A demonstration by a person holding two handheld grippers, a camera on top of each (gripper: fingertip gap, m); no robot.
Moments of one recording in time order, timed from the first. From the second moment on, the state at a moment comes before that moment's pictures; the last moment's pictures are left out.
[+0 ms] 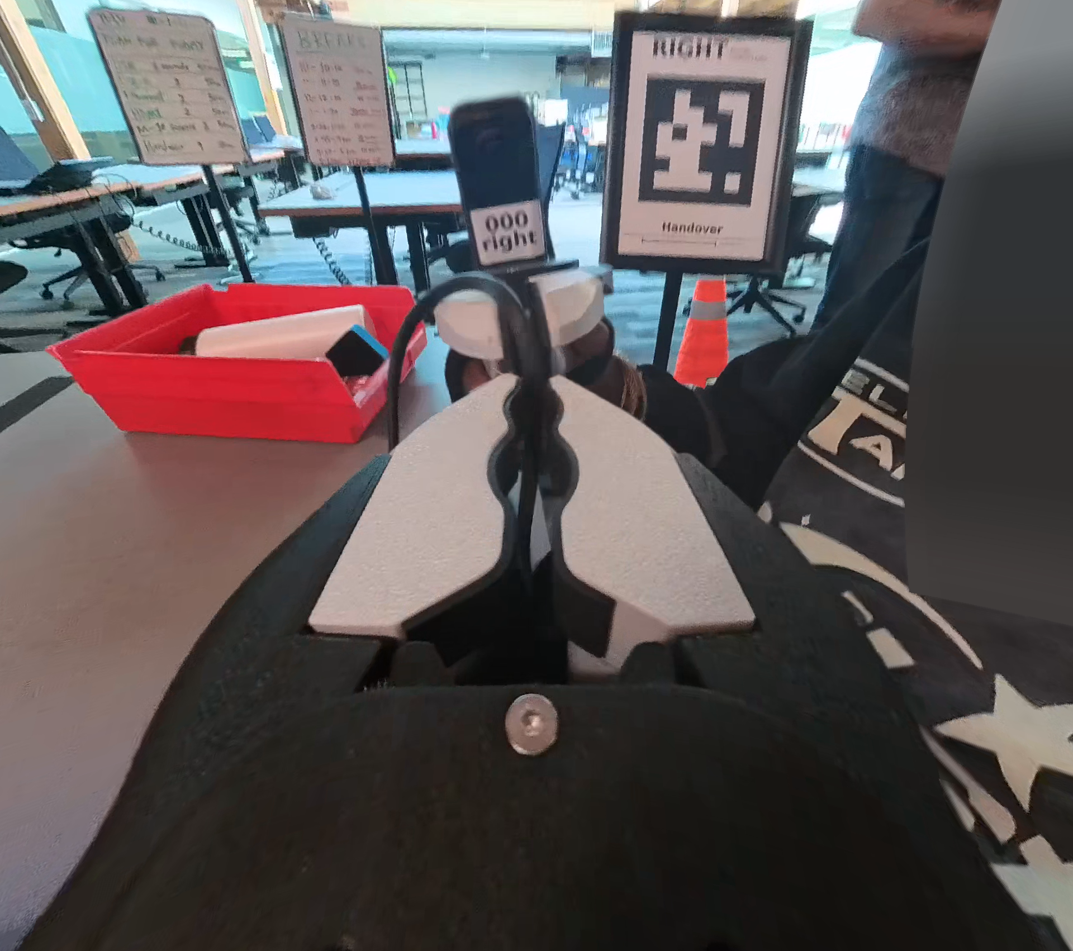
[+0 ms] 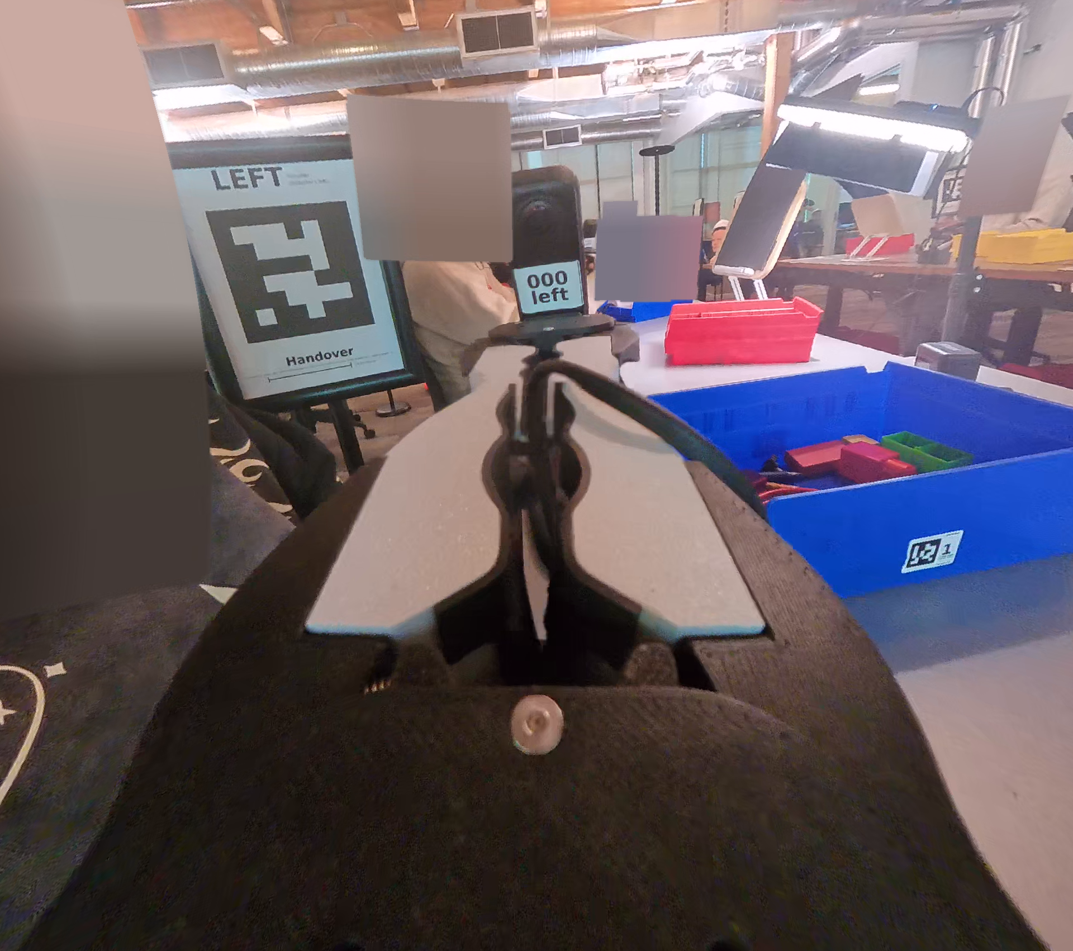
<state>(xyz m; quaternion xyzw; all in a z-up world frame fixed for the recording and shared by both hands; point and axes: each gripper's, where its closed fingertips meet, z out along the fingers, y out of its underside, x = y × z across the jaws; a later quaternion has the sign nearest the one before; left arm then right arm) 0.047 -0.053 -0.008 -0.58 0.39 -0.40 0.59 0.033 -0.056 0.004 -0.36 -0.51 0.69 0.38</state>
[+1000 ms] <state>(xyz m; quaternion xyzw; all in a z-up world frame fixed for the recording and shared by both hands) 0.059 -0.045 -0.024 -0.60 0.39 -0.41 0.57 0.035 -0.051 0.005 -0.37 -0.50 0.69 0.37</state>
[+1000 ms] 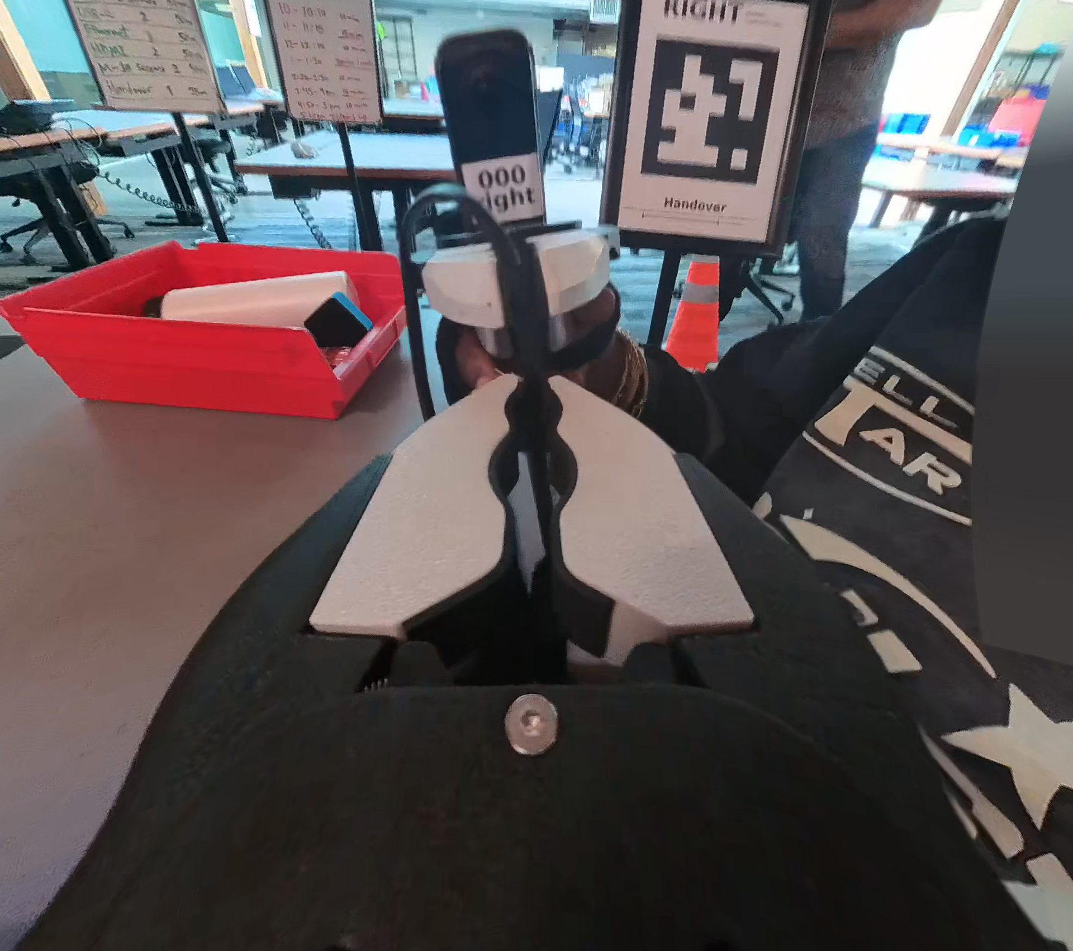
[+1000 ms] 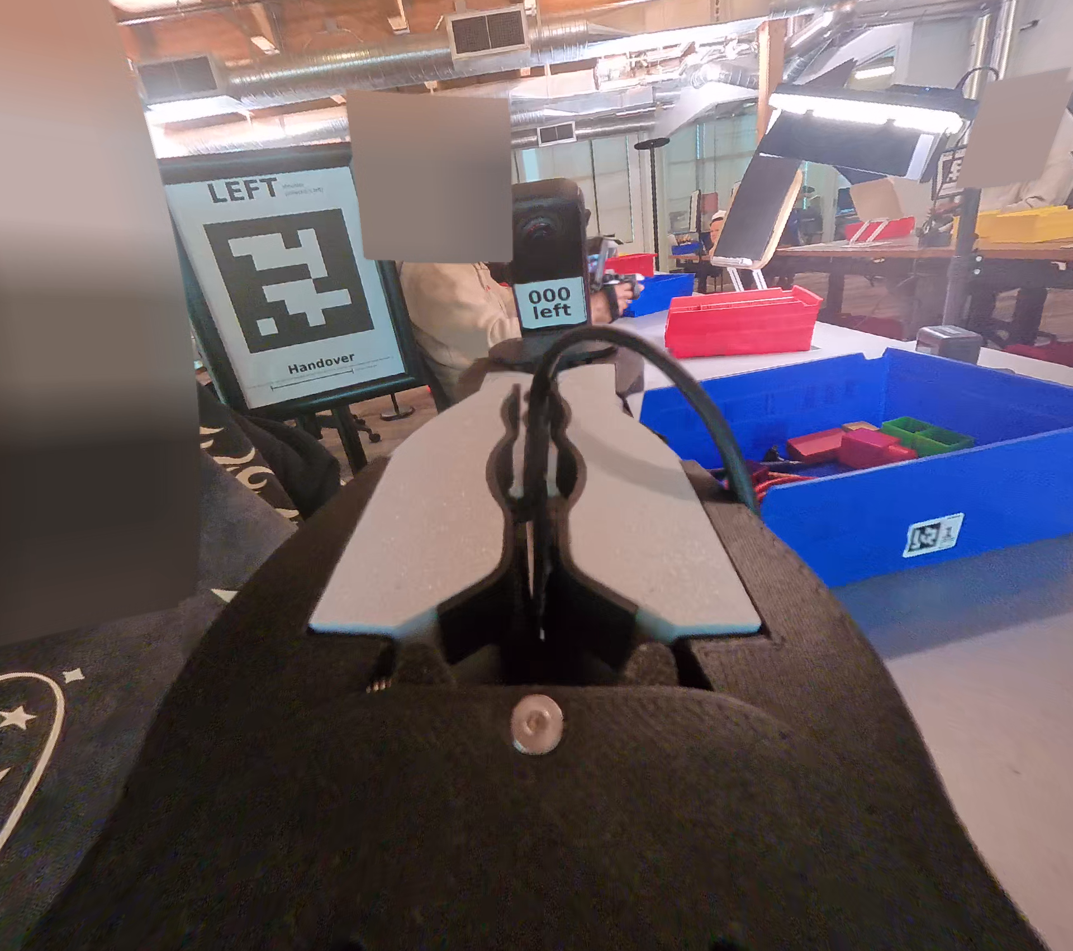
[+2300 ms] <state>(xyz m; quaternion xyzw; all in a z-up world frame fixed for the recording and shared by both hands) 0.029 -0.033 0.004 -0.58 0.30 -0.43 0.62 0.019 -0.054 -0.029 -0.42 -0.56 0.63 0.34</state>
